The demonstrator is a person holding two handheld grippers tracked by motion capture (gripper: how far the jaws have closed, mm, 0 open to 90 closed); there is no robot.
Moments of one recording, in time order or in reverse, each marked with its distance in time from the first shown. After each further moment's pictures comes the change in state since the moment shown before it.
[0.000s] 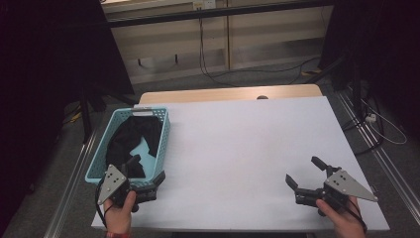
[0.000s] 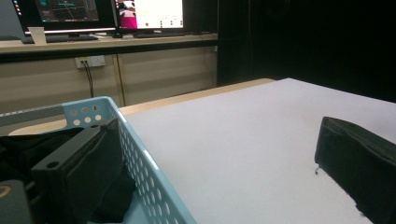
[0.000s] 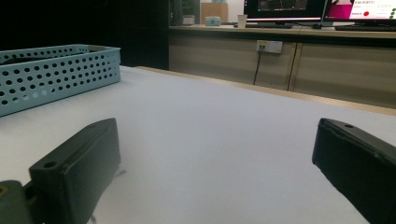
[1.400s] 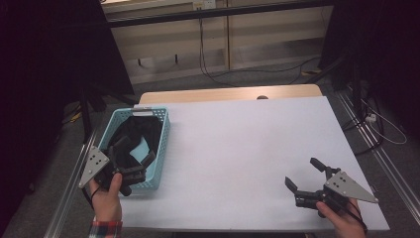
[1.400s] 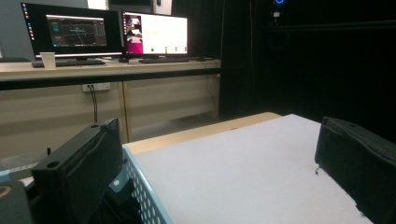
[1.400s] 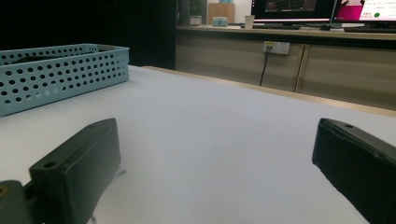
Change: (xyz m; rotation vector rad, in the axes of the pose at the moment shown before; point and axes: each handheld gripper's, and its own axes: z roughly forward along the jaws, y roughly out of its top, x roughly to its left) left arm 0.025 0.052 0.005 -0.091 0.003 -0.029; right arm 0.003 0.000 -0.003 -0.003 0.028 -0.010
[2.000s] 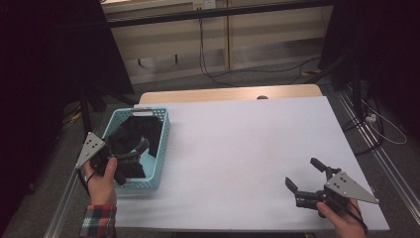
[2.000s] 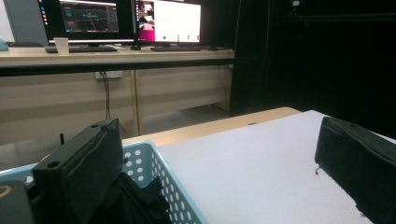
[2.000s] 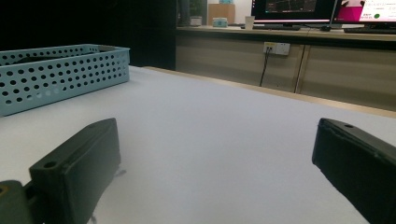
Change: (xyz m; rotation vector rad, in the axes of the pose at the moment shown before) left arm 0.033 0.006 0.018 0.057 0.046 -0.023; right arm 0.000 0.000 -0.001 -0.001 0.002 0.002
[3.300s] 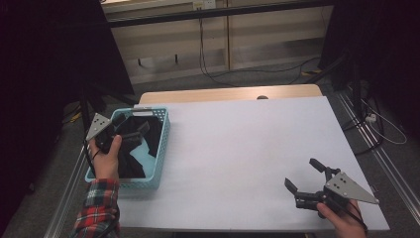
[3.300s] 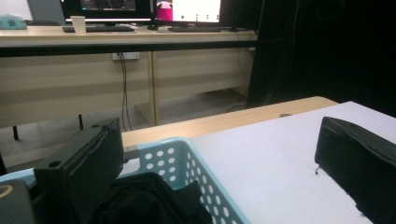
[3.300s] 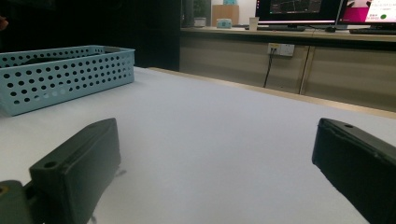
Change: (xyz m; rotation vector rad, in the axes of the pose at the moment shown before) left arm 0.041 0.000 0.047 0.086 0.077 -0.021; right arm 0.001 0.000 0.000 -0.004 0.016 0.000
